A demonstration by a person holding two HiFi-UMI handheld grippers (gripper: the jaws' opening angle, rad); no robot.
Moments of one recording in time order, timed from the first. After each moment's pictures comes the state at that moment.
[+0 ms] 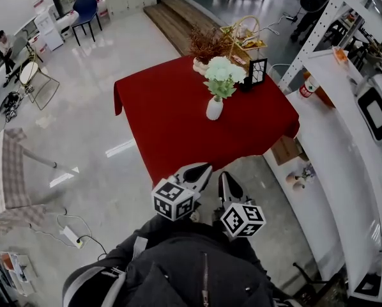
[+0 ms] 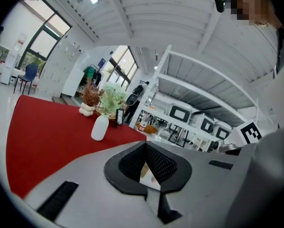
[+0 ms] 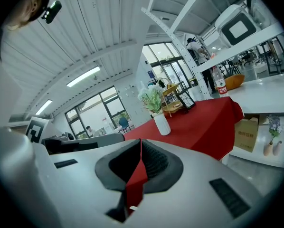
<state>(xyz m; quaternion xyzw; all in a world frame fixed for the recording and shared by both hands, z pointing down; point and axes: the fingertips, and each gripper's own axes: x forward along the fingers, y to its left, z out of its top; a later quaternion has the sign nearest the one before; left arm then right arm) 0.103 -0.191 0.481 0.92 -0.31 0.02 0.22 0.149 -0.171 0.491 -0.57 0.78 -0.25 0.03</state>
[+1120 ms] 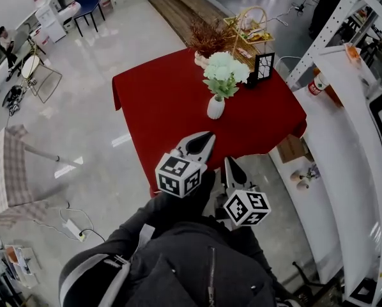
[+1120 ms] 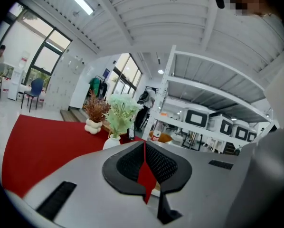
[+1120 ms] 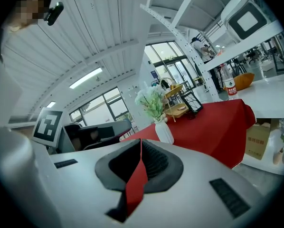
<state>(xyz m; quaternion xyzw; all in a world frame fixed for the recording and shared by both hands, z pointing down) 0.116 -0.299 0.456 0.91 -0.38 0.01 0.18 0.163 -0.240 0.480 -0.55 0.80 -0.24 0.04</state>
